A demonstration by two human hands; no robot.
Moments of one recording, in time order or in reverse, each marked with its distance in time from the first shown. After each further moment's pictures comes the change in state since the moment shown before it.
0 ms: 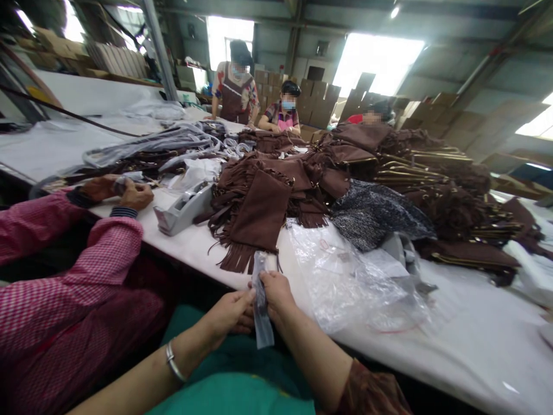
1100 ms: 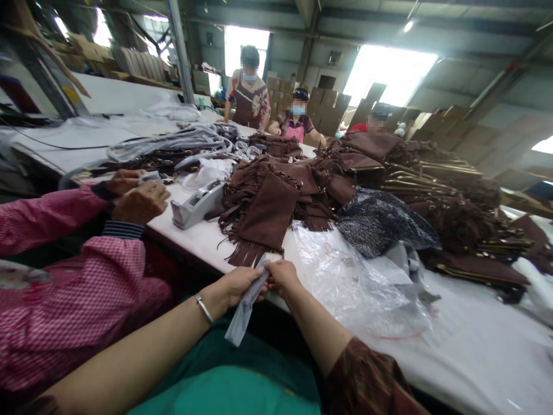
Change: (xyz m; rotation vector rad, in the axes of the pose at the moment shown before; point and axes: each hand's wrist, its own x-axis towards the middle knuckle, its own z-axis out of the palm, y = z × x) left_hand 0.039 0.031 -0.006 -0.212 0.017 -0.041; right_hand 0.018 -0.031 -0.001 -0.598 0.005 -0.024
